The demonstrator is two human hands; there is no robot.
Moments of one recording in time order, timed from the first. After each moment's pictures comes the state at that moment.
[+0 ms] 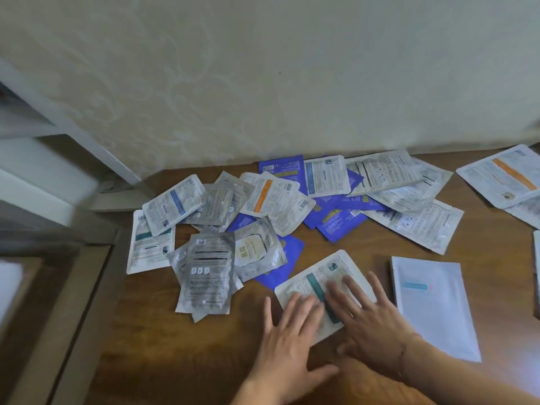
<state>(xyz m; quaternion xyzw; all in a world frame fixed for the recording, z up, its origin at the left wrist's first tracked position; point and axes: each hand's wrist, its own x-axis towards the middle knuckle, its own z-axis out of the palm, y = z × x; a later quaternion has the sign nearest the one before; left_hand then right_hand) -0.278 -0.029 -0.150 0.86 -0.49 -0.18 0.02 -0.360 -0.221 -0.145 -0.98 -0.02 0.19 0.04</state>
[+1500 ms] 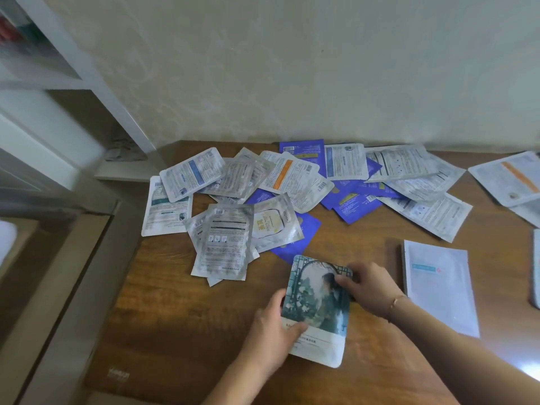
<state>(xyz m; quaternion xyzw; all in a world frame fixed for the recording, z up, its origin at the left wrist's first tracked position) -0.277 0.031 -0.125 0.87 -0.17 -0.33 0.32 -0.325 -0.196 -0.129 -0.89 0.28 0.13 0.33</state>
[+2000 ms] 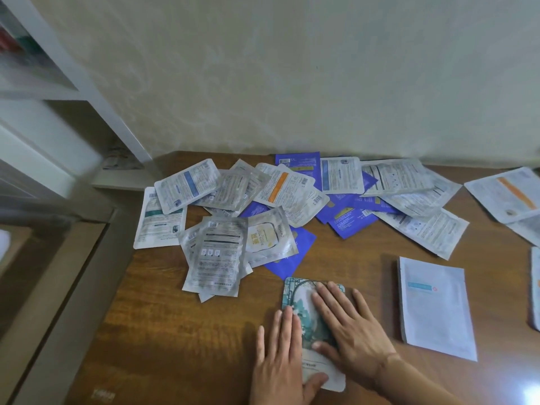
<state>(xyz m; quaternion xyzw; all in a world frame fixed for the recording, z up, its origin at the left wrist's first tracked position) -0.327 0.020 -0.182 0.92 -0.35 -0.16 0.05 -0.368 -0.166 -0.178 -1.00 0.01 0.04 0.06</state>
